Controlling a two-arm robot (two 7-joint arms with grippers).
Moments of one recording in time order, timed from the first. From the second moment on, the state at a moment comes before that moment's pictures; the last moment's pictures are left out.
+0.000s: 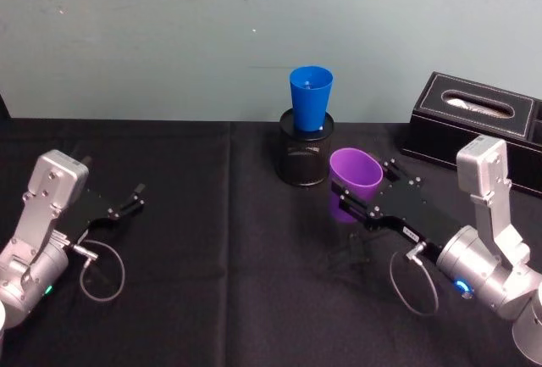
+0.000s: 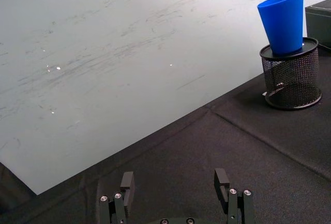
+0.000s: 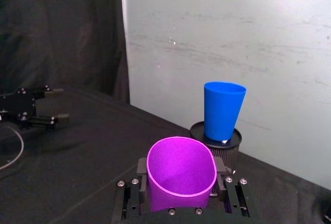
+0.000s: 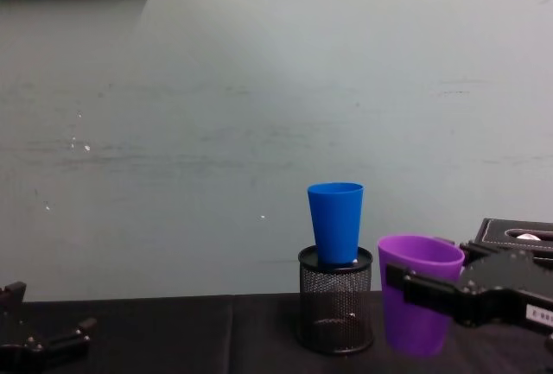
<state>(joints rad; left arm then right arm) -0.20 0.60 0.45 -1.41 -0.25 -0.12 0.03 0.21 0.38 -0.31 -1.44 0.31 -0.12 0.44</state>
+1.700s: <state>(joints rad) -0.20 0.60 0.45 -1.41 -0.25 -0.12 0.03 0.17 0.35 -0.33 -1.33 0.26 -0.18 0.43</state>
